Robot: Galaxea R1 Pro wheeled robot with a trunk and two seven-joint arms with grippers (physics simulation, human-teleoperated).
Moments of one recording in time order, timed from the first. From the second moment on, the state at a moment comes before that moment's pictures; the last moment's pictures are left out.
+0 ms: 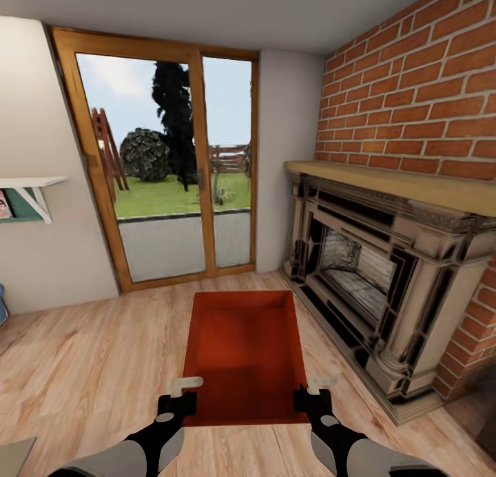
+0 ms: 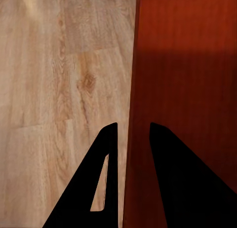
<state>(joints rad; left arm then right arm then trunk) -0.66 -0.10 -0.24 -0.07 0.26 -0.20 0.22 -0.68 0.12 0.00 -0.01 0.07 -0.33 -0.15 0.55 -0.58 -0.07</state>
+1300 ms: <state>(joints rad) -0.66 -0.10 -0.24 -0.07 0.25 -0.20 0.23 -0.68 0.11 0.00 -0.01 0.06 -0.34 -0.15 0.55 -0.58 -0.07</state>
